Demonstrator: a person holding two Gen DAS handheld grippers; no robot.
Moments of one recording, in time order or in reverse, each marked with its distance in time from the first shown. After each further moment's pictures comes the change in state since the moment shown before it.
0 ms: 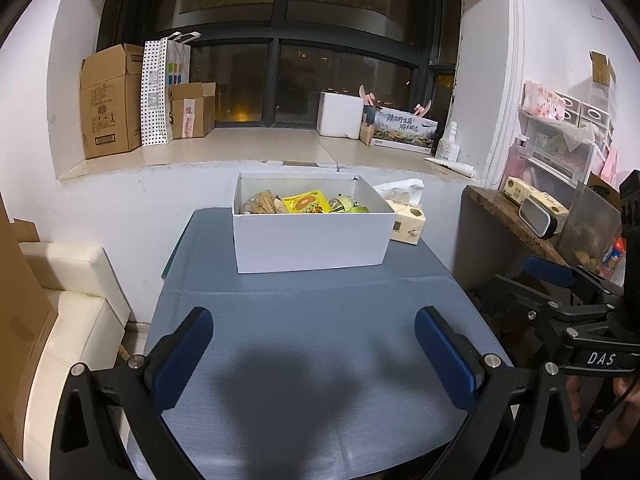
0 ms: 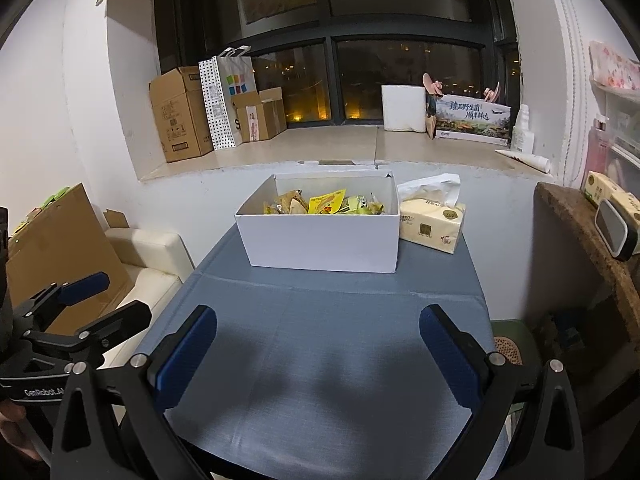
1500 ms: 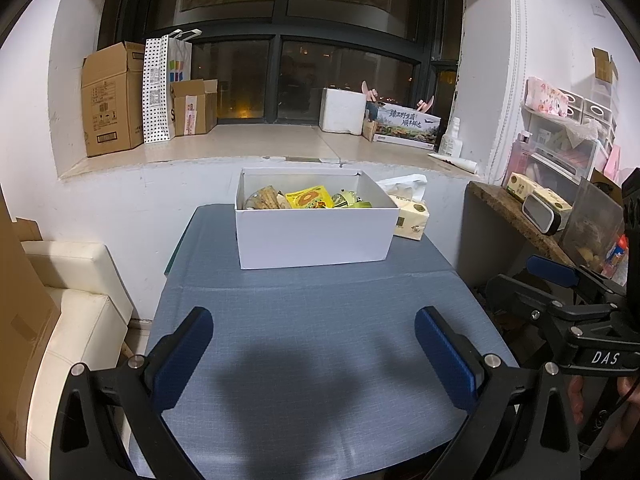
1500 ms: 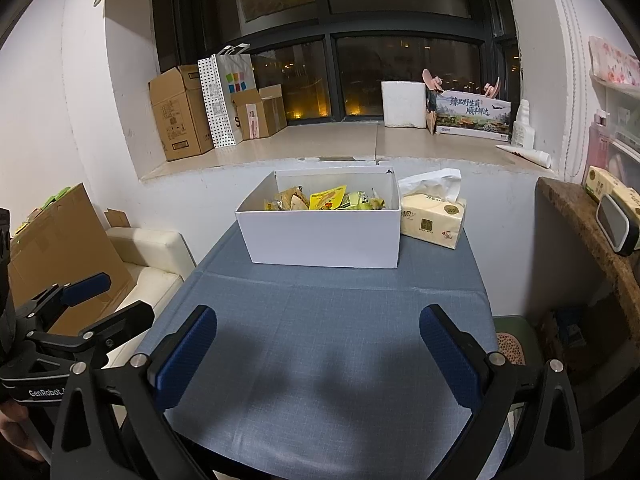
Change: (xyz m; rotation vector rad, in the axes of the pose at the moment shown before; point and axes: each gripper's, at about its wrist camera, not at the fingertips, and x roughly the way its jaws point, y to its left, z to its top) left arm 0.000 0.000 -0.004 -0.001 0.011 0.010; right arm 0.003 -0.003 -0.002 0.011 0.015 0.010
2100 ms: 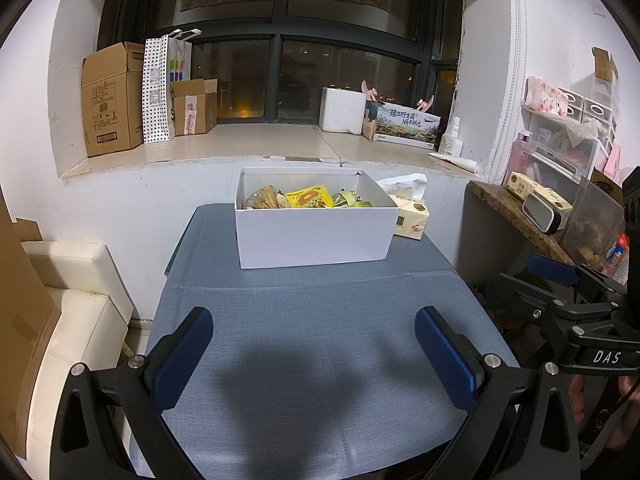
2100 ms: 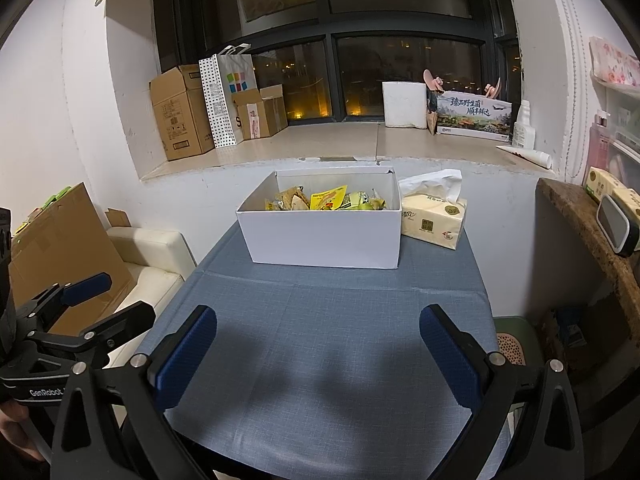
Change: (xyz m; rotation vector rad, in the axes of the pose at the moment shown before) left arm -0.001 -0.001 -0.001 0.003 0.002 0.002; right arm 0.001 0.001 -0.001 -0.002 -0.002 0.000
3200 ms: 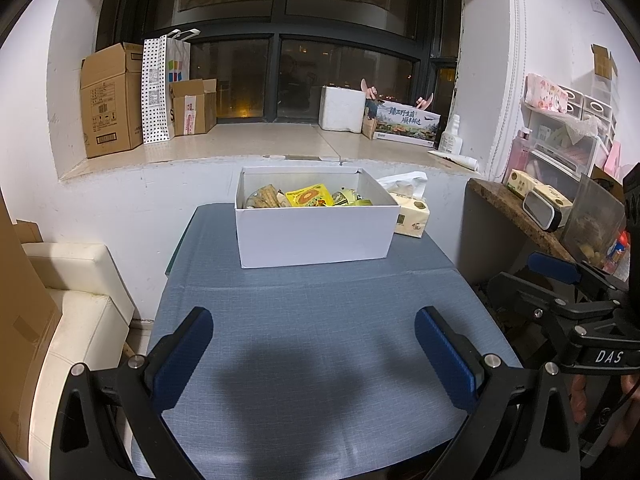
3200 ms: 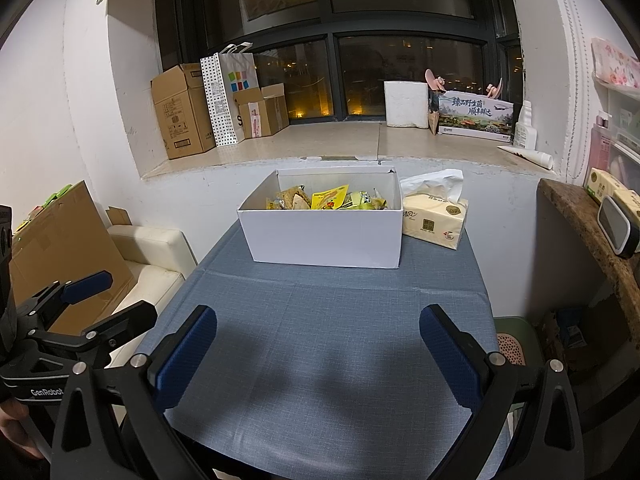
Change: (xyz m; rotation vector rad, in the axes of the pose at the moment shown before) left arm 0.001 0.001 0.000 0.006 0.004 0.003; right arm 0.000 0.001 -0.001 -0.004 -0.001 0.002
